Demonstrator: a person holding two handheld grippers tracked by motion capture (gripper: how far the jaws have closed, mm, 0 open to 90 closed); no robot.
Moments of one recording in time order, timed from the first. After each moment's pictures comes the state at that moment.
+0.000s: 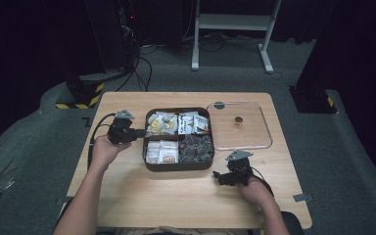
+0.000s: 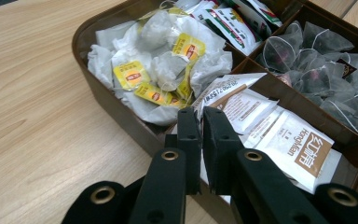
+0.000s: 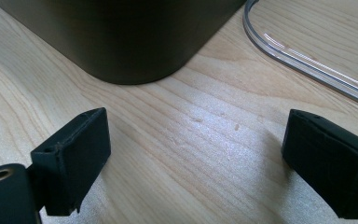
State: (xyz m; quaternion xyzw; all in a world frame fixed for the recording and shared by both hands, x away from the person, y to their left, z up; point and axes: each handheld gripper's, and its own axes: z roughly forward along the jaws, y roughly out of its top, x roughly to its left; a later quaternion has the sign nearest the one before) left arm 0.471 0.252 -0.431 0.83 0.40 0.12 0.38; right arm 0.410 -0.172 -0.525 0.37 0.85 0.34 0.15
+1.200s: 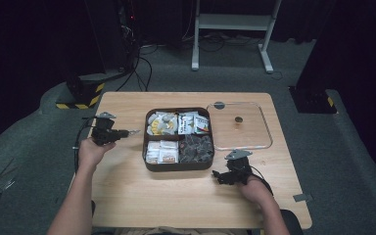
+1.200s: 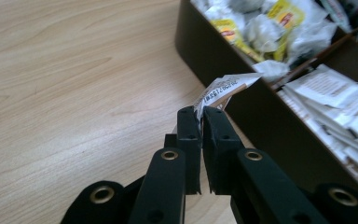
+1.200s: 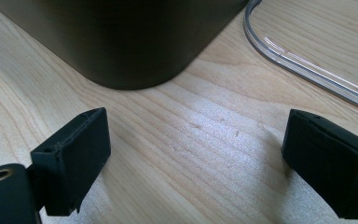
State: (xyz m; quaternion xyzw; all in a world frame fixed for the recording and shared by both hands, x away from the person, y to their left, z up) left arm 0.480 0.310 -0.457 0.79 0.49 0.13 0.35; right arm 0.413 -0.170 -0.525 0.37 0.85 0.34 0.15
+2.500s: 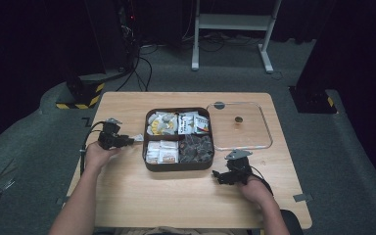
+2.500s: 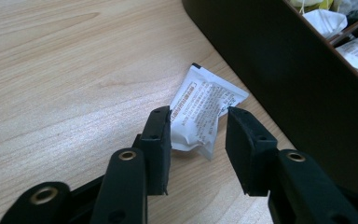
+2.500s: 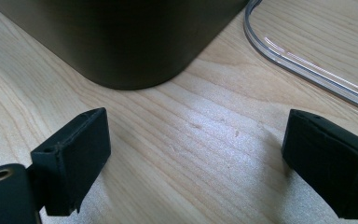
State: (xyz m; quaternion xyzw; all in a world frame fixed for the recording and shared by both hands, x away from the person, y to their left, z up) left arm 0.489 0.304 -0.492 0.80 0.50 0.10 0.33; right arm 0.413 -0.171 -0.525 0.37 0.85 0.34 0.15
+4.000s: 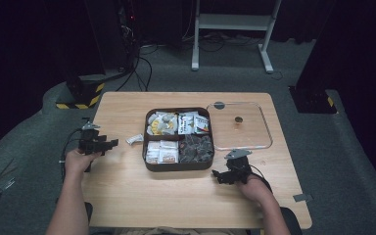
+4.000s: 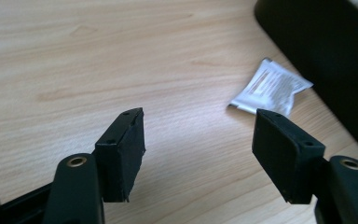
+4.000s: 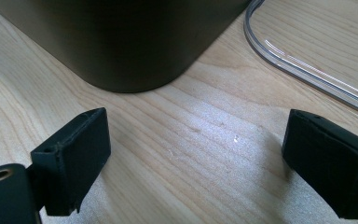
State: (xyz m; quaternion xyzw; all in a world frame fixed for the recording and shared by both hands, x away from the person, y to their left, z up) left arm 0.457 0.361 -0.497 0.74 0.55 0.17 0.35; right arm 0.415 -0.170 -0.525 0.36 0.85 0.34 0.15
